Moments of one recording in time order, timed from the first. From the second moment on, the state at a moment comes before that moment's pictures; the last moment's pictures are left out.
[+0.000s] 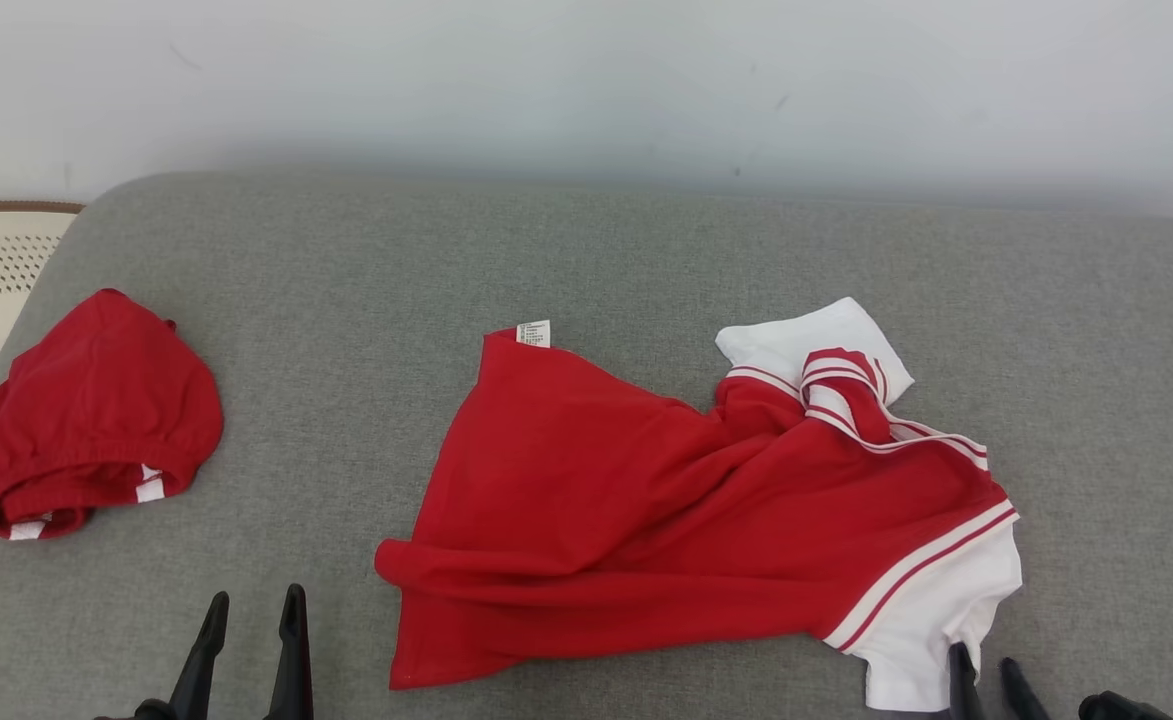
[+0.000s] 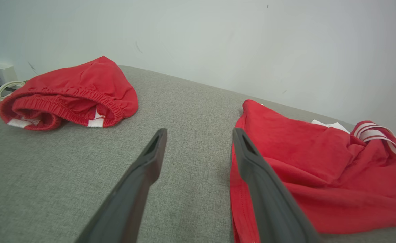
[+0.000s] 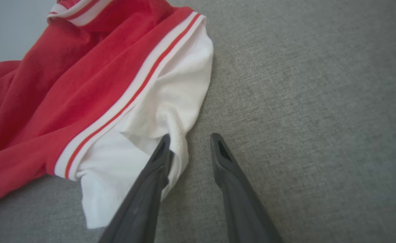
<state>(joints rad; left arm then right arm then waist) -0.03 0.05 0.03 0.06 -0.24 -0.07 -0.26 -0.02 -0.08 0.03 0.42 0.39 0.13 -0.18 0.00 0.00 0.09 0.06</state>
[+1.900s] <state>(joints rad) -0.02 0.05 0.03 0.06 -0.23 -0.08 -0.26 -0.01 -0.05 -0.05 0.19 0.09 0.13 -0.26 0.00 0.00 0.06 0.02</state>
